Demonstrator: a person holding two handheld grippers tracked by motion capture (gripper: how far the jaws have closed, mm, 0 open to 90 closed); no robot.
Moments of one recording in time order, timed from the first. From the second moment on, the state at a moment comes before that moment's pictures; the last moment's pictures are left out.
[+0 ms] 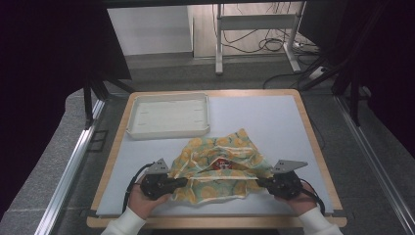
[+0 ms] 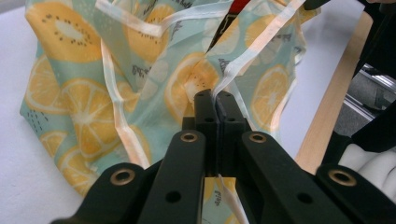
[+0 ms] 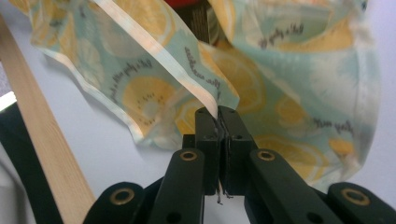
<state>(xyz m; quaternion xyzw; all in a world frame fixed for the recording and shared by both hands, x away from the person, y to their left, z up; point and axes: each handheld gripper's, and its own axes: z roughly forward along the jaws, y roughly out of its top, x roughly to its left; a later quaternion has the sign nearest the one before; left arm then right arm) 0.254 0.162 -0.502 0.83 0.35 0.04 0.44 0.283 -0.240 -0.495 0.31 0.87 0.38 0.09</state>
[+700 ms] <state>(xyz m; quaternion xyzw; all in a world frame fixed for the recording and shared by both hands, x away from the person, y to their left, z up) 0.267 0.155 -0.525 0.85 0.36 0.05 0.38 0.288 -0.240 -0.511 0.31 0.89 0.33 0.09</state>
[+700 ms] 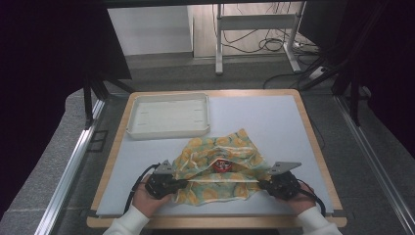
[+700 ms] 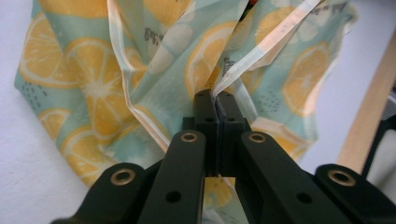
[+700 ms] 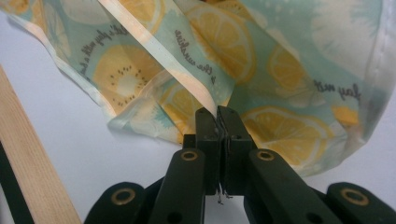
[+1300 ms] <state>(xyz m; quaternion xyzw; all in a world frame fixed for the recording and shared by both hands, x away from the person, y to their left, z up) 0.268 0.155 -0.528 0.85 0.37 0.05 0.38 0.288 -0.241 -0.514 0.31 0.89 0.32 0.10</state>
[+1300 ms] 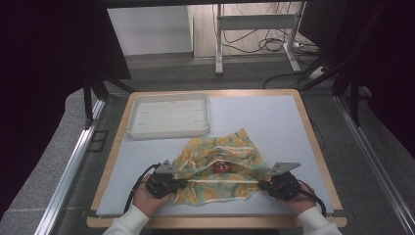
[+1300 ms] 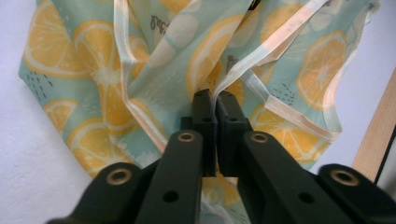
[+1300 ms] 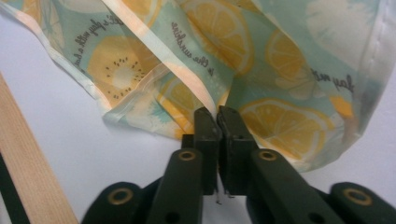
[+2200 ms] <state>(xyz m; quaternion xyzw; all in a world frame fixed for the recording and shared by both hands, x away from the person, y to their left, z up) 0.255 0.167 -0.480 0.79 0.39 0.11 0.47 0.277 -0.235 -0.465 0.31 0.83 0.44 0.15</state>
